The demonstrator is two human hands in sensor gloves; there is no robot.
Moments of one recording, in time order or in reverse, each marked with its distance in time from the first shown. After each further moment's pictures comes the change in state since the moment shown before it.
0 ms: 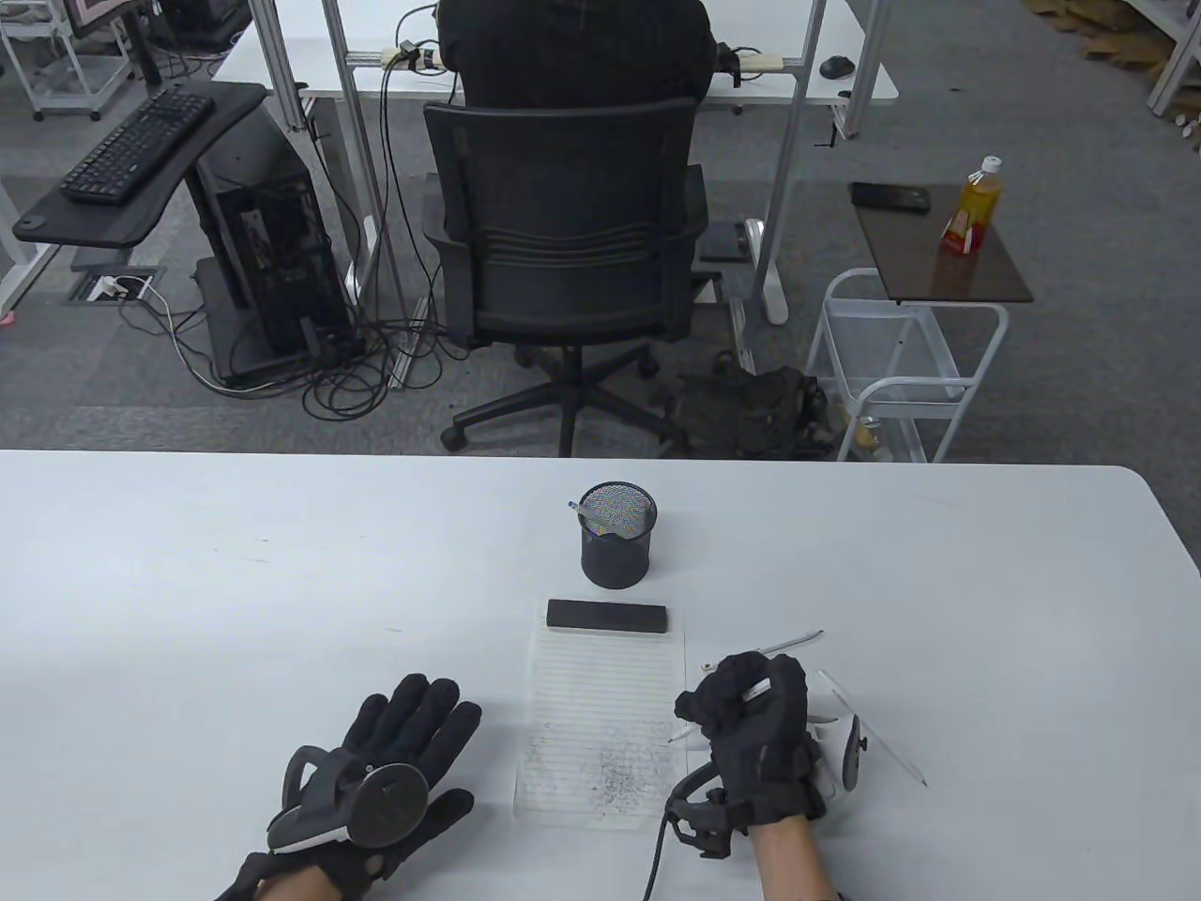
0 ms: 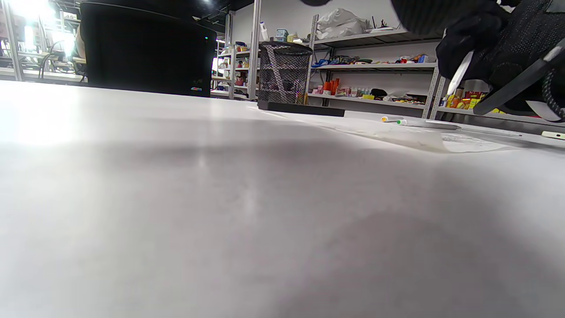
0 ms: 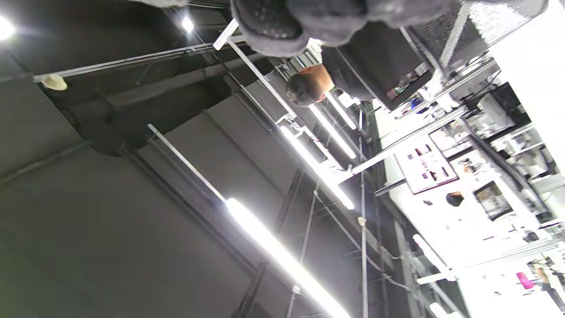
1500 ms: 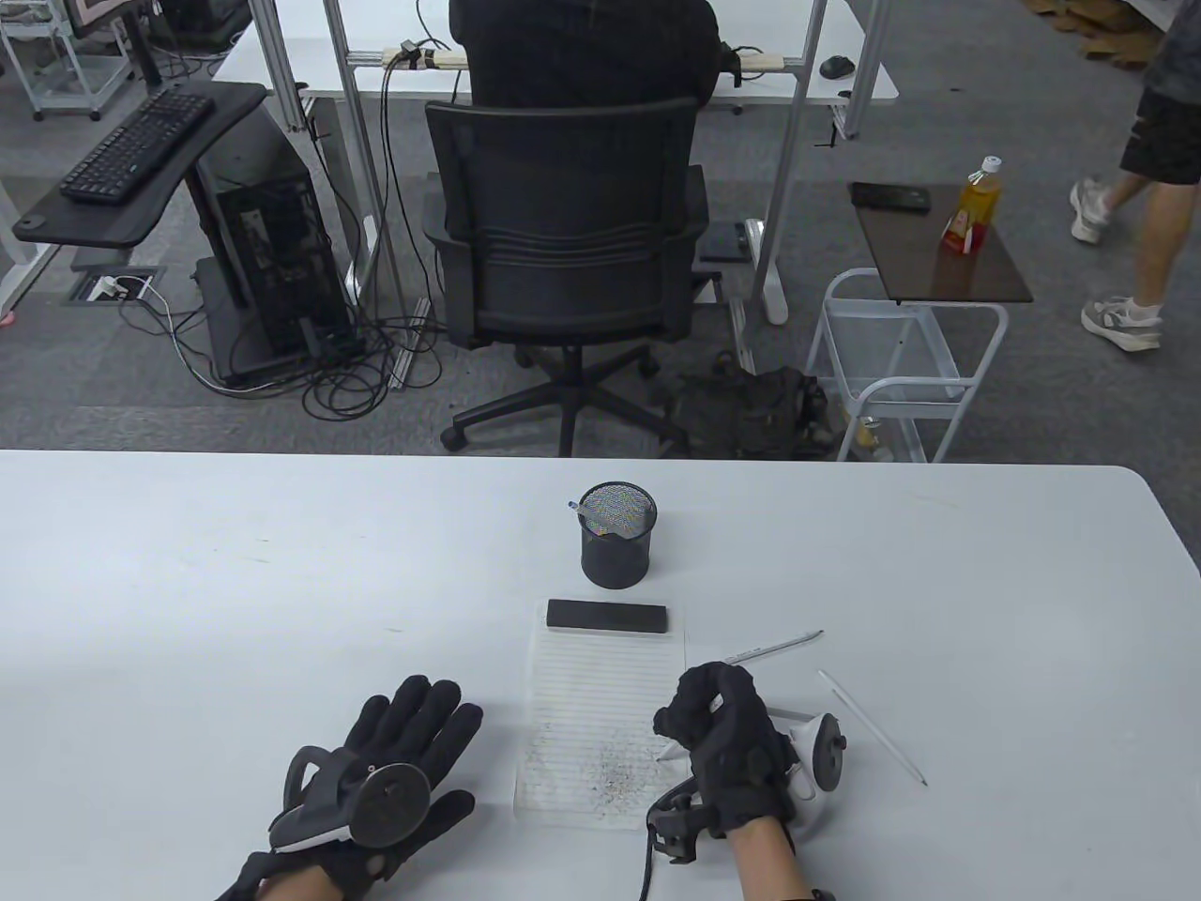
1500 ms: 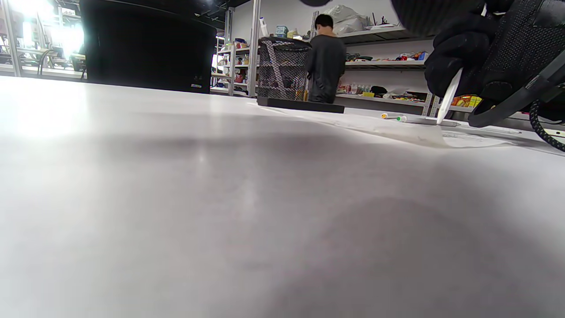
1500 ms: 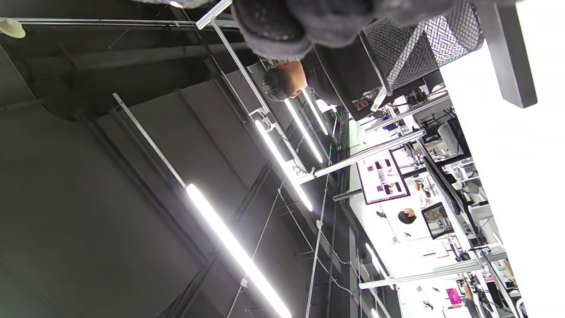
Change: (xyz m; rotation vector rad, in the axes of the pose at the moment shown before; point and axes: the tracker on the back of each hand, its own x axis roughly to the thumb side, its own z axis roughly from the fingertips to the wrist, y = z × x) left_hand 0.001 -0.001 -0.001 -0.009 -0.002 0.004; right_hand -0.021 -0.002 0.000 0.004 0.039 0.160
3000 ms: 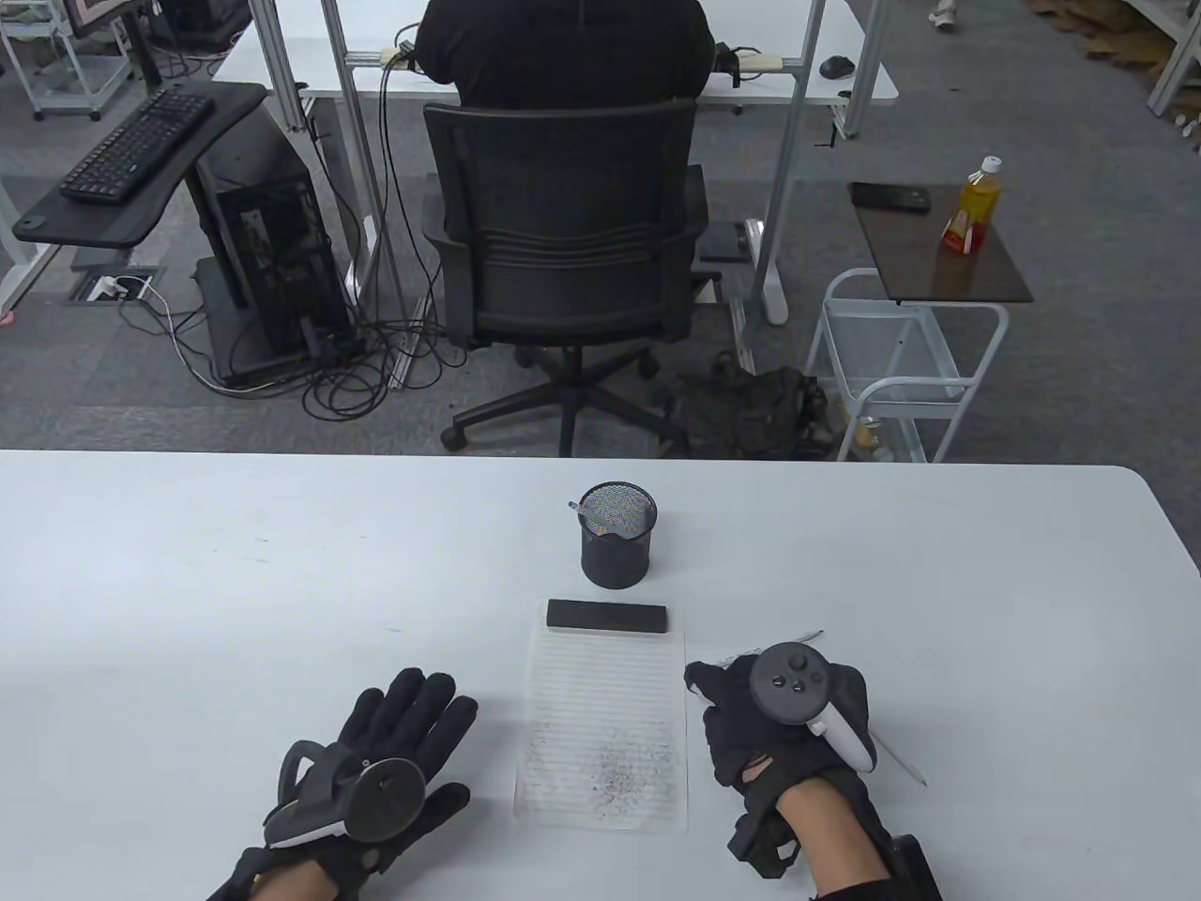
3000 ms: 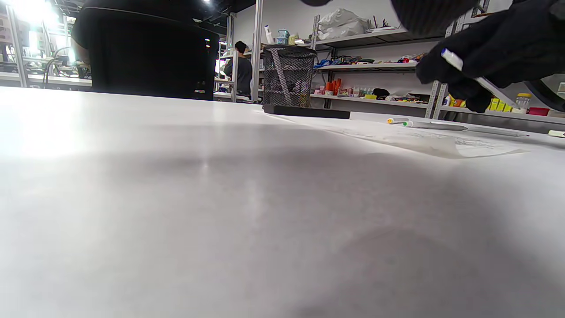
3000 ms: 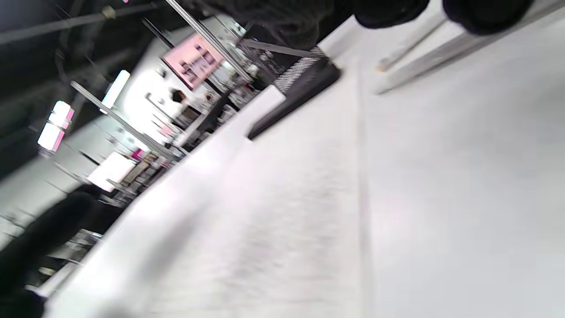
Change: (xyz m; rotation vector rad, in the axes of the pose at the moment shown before) left_hand -0.005 0.003 0.000 0.011 0.008 -0.016; right_hand 0.064 0.012 -0.020 0.327 0.346 1.405
